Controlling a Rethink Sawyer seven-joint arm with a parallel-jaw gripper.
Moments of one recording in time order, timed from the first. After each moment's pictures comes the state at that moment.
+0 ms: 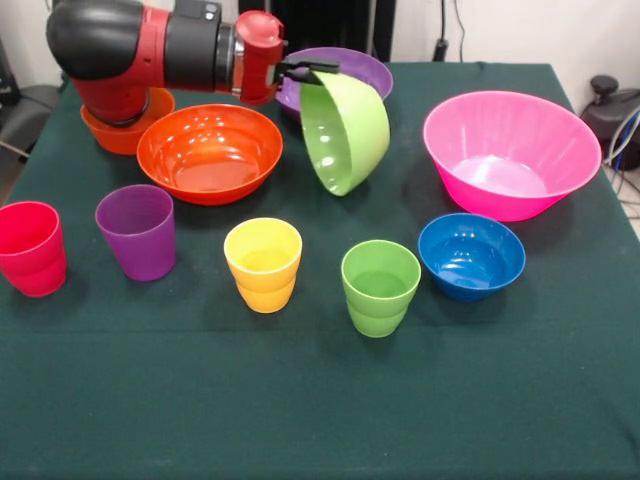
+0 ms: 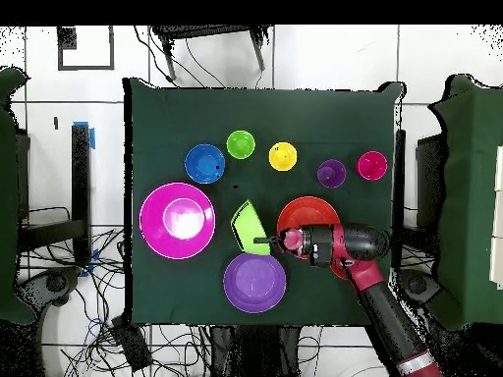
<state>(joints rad) -1.50 0.29 0.96 1.71 -0.33 1.13 1.51</state>
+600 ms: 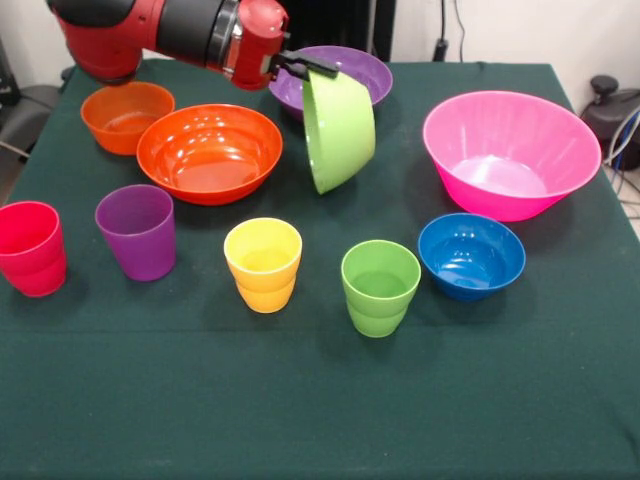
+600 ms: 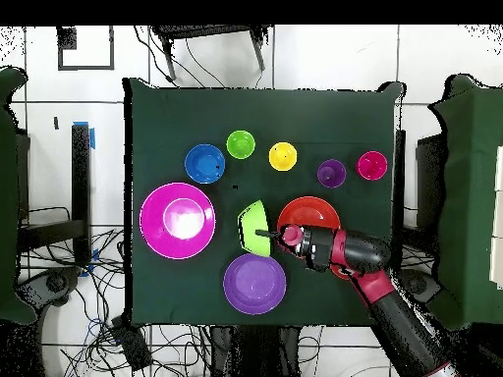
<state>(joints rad) -1.49 0.13 0.93 1.86 -0.27 0.84 1.62</state>
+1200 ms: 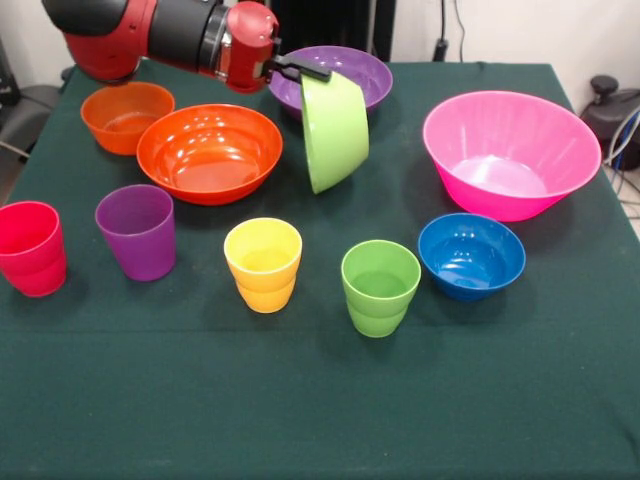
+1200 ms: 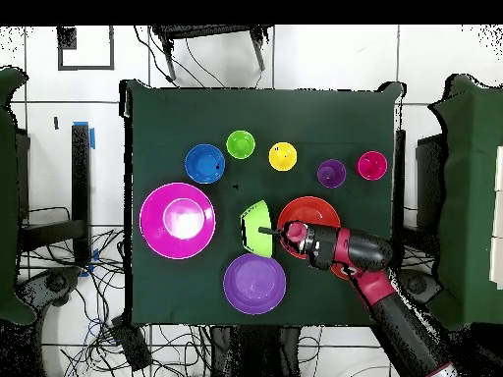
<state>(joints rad) -1.48 0.13 0.90 1.85 -0.19 0.84 1.63</state>
